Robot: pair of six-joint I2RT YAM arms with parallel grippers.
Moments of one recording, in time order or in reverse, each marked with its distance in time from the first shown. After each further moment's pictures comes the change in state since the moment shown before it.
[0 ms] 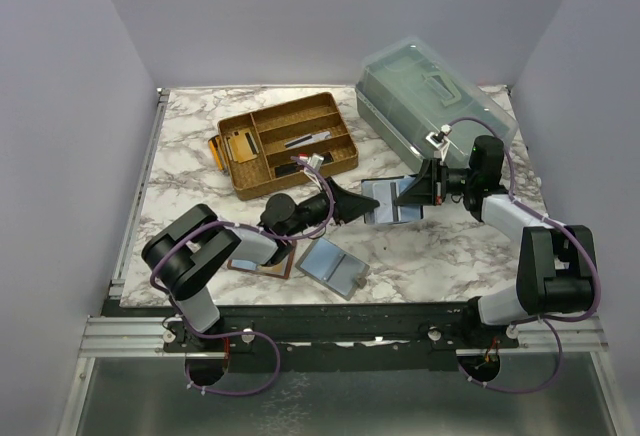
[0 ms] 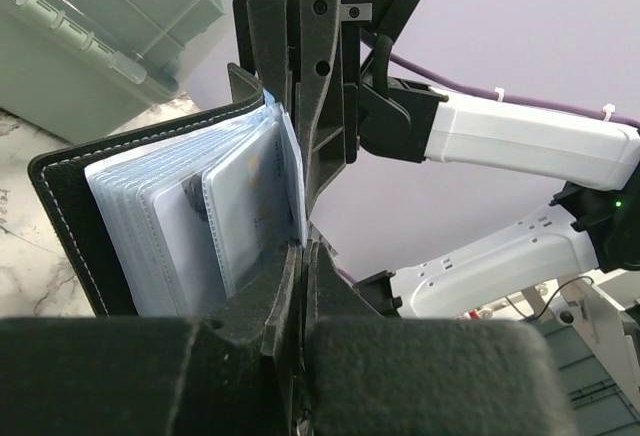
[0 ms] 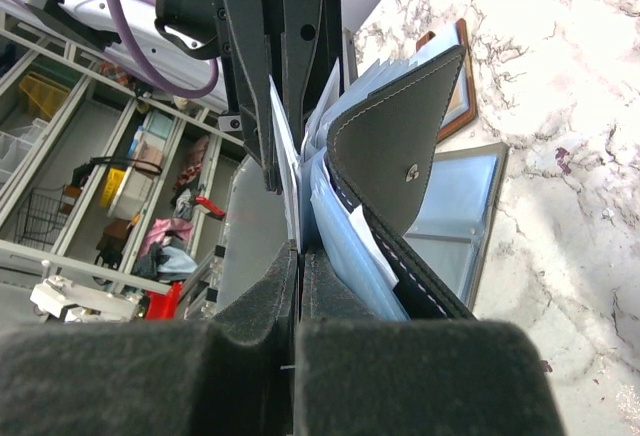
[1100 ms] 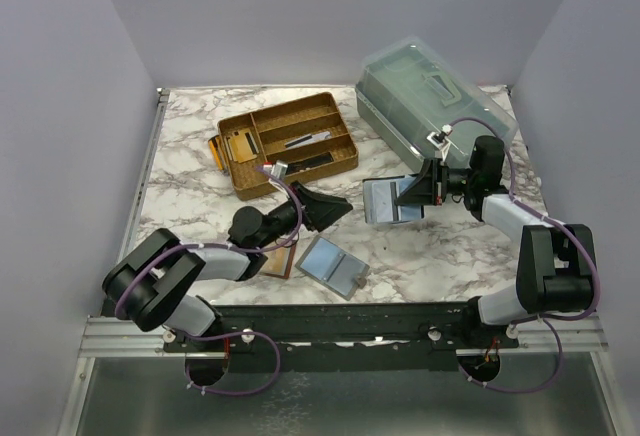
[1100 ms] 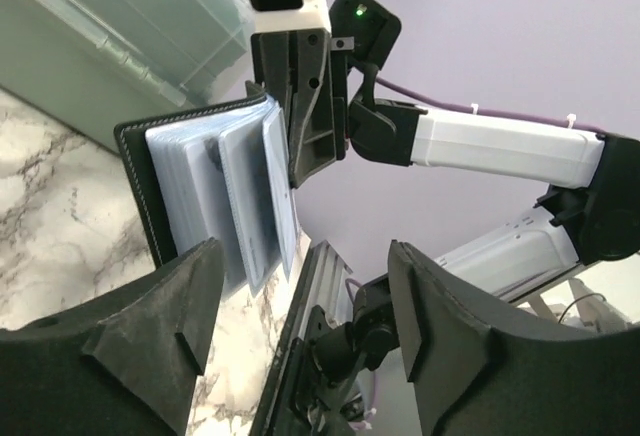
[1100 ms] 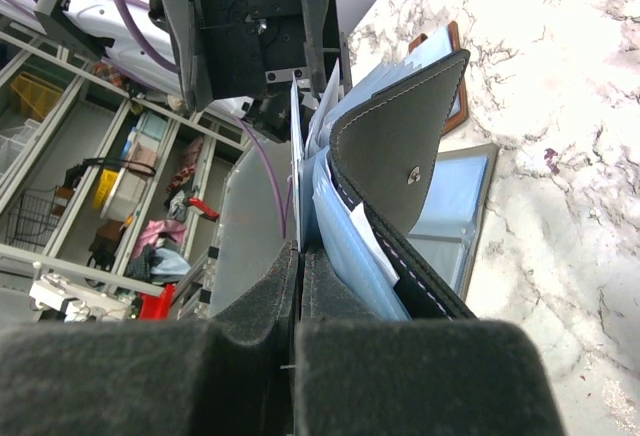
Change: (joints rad) left arm 0.098 -0.223 -0.202 0.014 -0.009 0.014; right arm -0.007 0.006 0.000 -0.001 0.000 -0.019
